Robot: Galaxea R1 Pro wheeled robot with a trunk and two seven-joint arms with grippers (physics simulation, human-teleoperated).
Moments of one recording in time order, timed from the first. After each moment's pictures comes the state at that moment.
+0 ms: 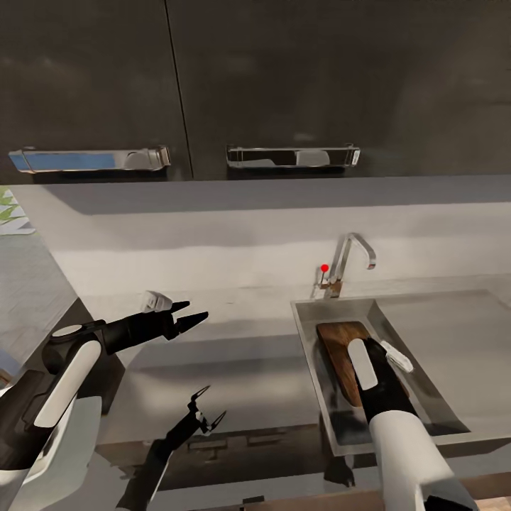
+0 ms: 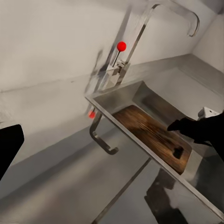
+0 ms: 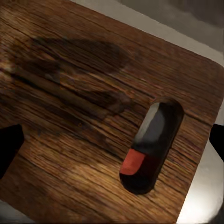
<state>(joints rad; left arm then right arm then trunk) -0.56 0.37 -0.18 -1.59 0.62 0.67 -0.58 -0.73 0.11 -0.26 -0.92 -0.52 0.43 -0.90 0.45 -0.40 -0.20</state>
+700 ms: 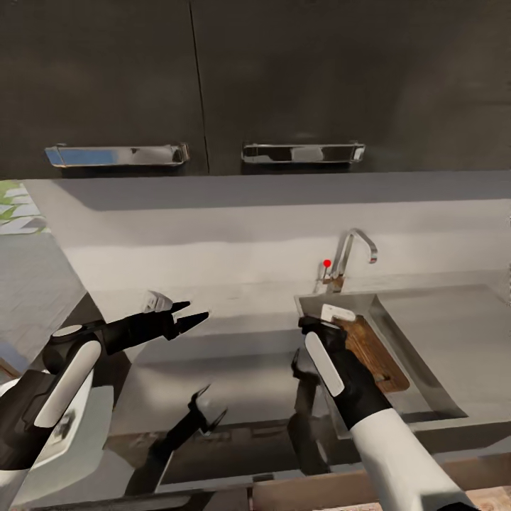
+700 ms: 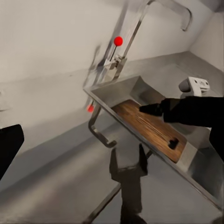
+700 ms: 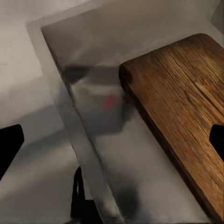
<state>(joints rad) -0.57 0.37 -0.18 -1.59 0.62 0.67 -0.58 -0.73 0.11 0.24 -1.08 -0.51 0.54 -0.76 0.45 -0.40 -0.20</state>
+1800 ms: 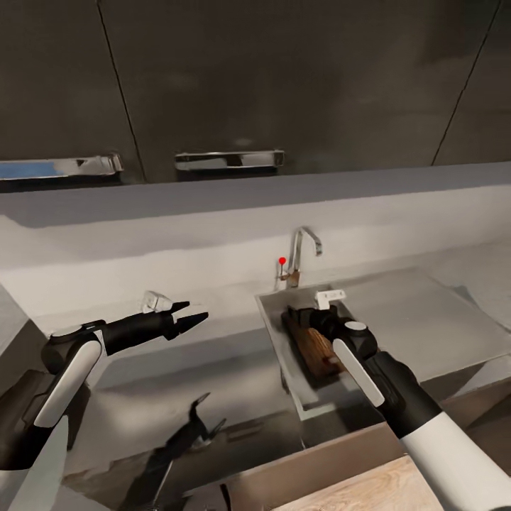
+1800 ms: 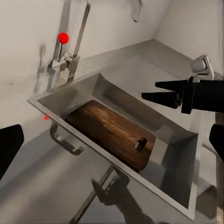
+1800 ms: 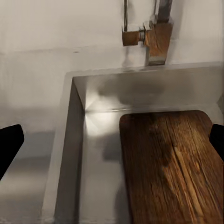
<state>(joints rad) -0.57 0.37 -0.18 -1.59 0.62 0.67 -0.58 -0.72 -0.16 0.47 -1.28 -0.50 0.55 -0.22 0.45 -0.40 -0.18</state>
